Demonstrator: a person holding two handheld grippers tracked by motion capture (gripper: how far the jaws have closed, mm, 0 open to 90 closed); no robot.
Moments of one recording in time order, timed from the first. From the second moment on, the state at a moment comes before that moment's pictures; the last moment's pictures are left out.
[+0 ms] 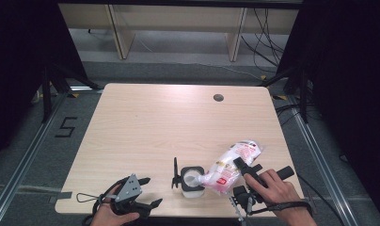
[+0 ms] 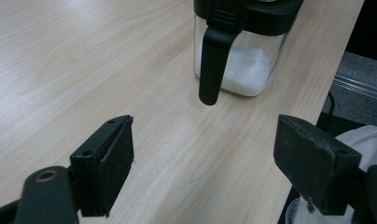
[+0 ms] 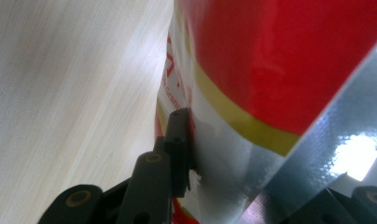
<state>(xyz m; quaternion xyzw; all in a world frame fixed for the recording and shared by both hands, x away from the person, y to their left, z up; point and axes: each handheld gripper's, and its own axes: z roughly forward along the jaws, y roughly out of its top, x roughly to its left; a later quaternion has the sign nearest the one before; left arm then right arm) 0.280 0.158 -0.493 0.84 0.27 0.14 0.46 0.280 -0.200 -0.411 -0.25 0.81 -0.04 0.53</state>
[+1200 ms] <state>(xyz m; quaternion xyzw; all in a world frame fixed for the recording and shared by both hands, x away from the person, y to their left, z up) 0.279 0.158 -0.493 0.84 0.27 0.14 0.46 0.282 -0.203 -0.410 -0.24 0.82 -0.04 0.52</state>
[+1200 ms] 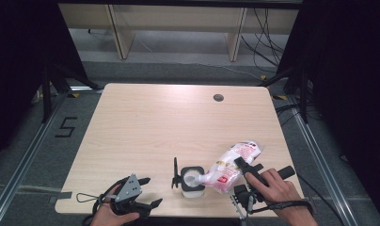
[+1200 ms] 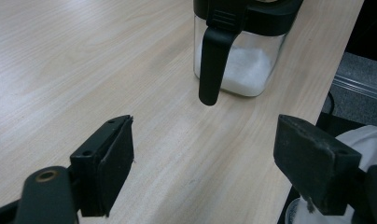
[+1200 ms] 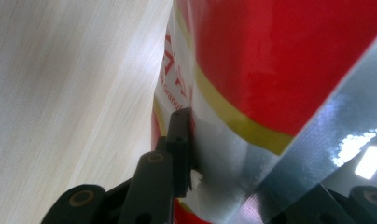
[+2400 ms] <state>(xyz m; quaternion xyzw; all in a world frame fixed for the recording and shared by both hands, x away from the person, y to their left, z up) 0.279 0.158 -0.492 0.84 0.27 0.14 0.46 0.283 -0.205 -0.410 -0.24 0.82 -0.03 0.52</state>
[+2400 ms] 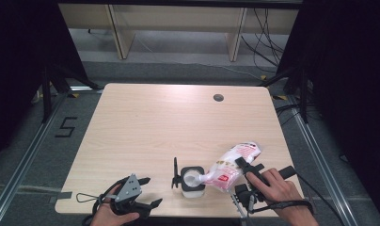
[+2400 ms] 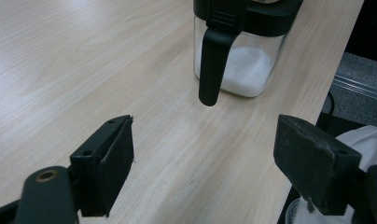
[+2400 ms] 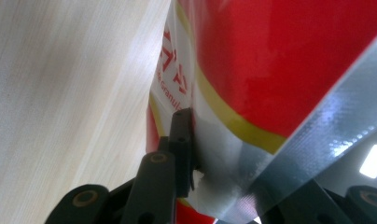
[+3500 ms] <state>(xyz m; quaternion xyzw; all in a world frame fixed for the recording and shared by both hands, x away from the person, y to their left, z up) 0.278 0.157 -0.492 0.83 0.27 0.14 0.46 0.283 -0.202 -0.410 -0.24 0.81 -0.03 0.53</state>
